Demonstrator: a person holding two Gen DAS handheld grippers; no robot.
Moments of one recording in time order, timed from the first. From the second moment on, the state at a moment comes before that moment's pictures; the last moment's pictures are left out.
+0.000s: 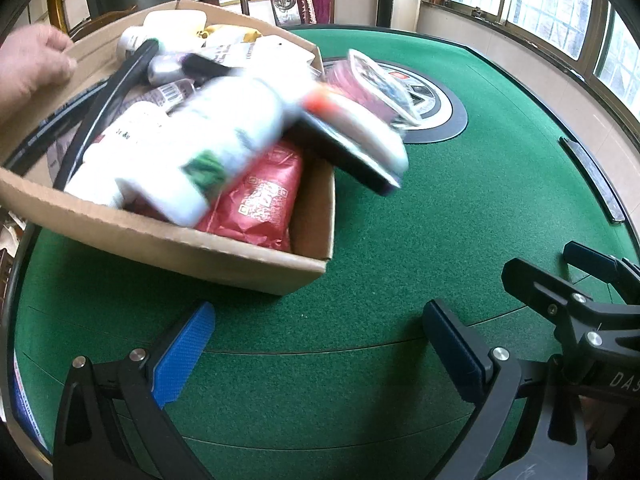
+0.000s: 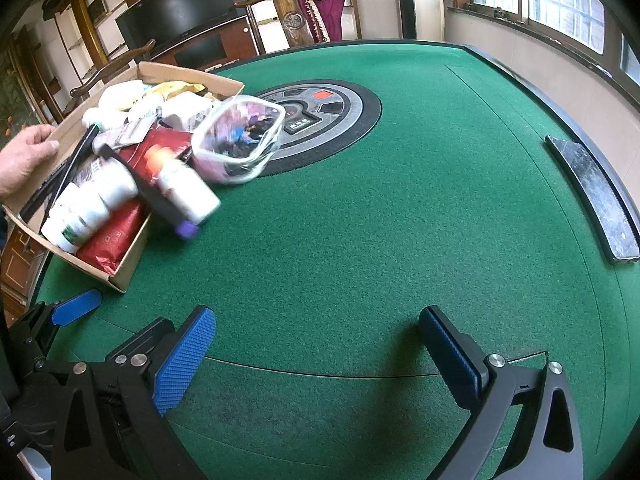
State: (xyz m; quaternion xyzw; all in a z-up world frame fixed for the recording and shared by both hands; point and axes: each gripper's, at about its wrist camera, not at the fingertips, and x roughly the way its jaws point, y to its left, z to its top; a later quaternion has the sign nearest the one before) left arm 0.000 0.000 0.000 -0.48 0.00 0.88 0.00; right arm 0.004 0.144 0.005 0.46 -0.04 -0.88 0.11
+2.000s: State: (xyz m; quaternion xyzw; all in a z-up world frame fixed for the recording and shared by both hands) left arm 0.002 0.002 0.003 -0.48 0.00 0.88 0.00; right arm 0.013 0.140 0.010 0.46 -0.04 -0.88 0.11
